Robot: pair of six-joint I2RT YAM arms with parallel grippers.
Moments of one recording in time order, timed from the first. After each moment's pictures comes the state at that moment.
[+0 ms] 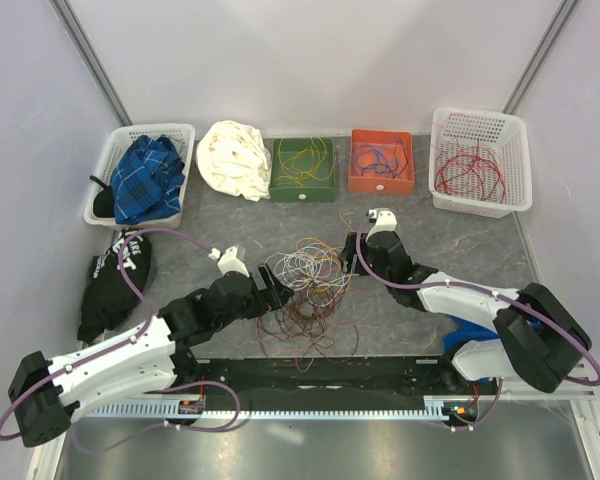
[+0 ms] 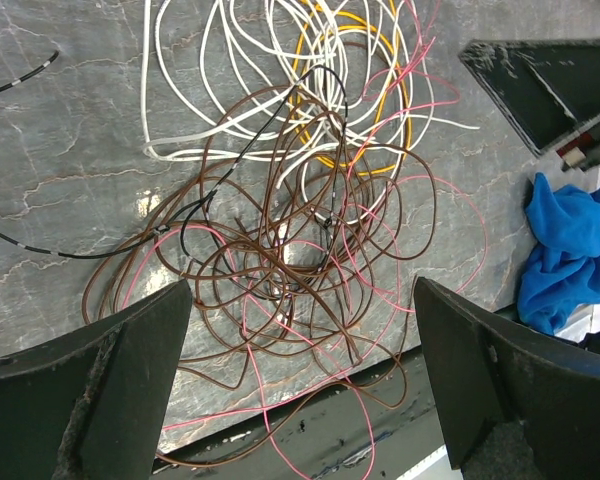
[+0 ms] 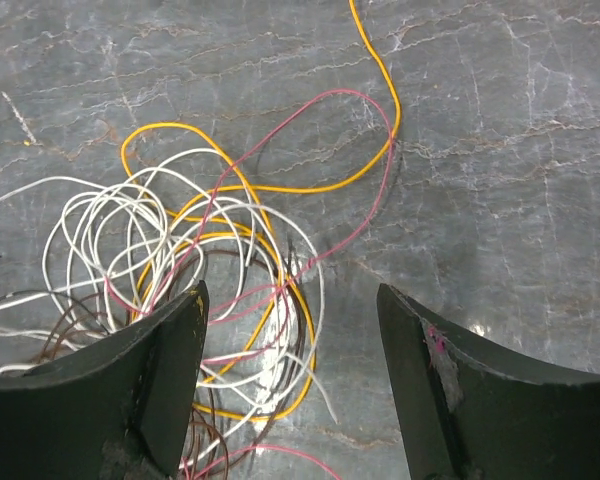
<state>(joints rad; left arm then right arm) -0.94 0.77 0.43 -0.30 -0.28 -1.07 0.67 1.36 0.56 0.23 0.23 0.51</state>
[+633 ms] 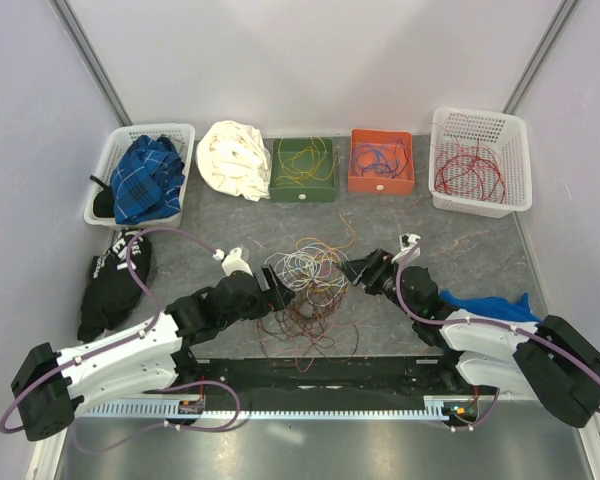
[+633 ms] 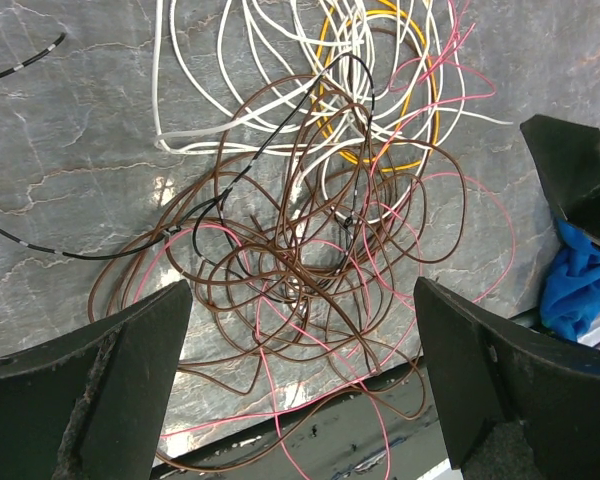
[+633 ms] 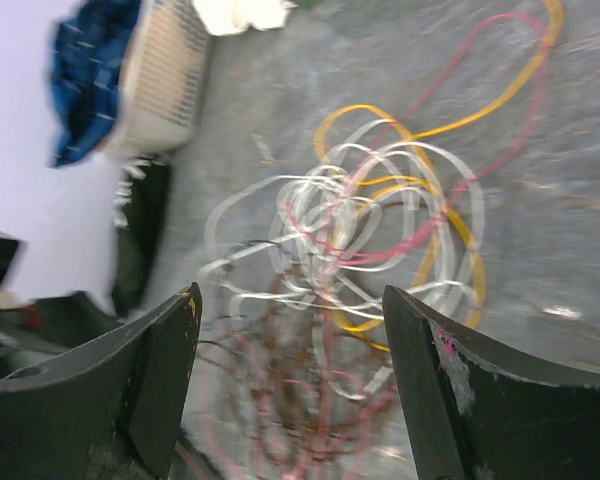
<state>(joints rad) -0.94 0.84 0.43 -0.28 -0.27 -1.08 0.70 1.09 0.17 0.70 0.08 0.96</state>
